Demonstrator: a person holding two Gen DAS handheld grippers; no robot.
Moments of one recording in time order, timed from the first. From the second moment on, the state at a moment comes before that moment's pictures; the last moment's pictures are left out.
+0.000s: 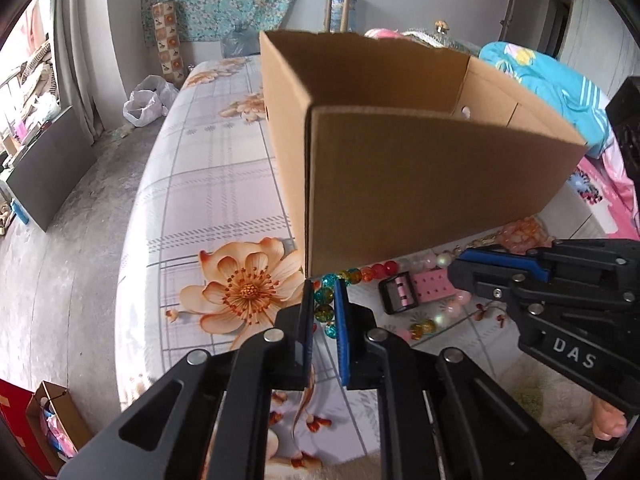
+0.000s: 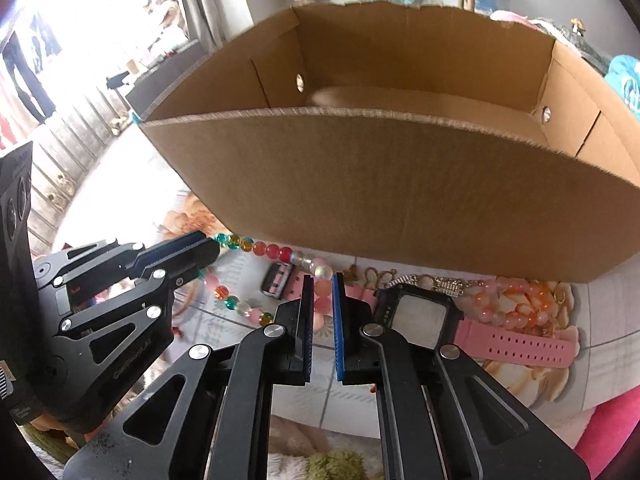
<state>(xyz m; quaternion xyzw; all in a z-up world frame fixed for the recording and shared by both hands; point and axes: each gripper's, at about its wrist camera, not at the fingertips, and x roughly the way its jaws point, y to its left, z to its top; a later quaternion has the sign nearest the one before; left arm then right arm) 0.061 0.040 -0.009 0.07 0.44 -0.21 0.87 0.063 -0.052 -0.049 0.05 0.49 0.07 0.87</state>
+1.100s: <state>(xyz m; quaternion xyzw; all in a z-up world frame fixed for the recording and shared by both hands) 0.218 -0.033 0.088 0.05 0.44 -0.25 0.86 0.192 -0.132 0.034 0.12 0.46 0.14 0.87</state>
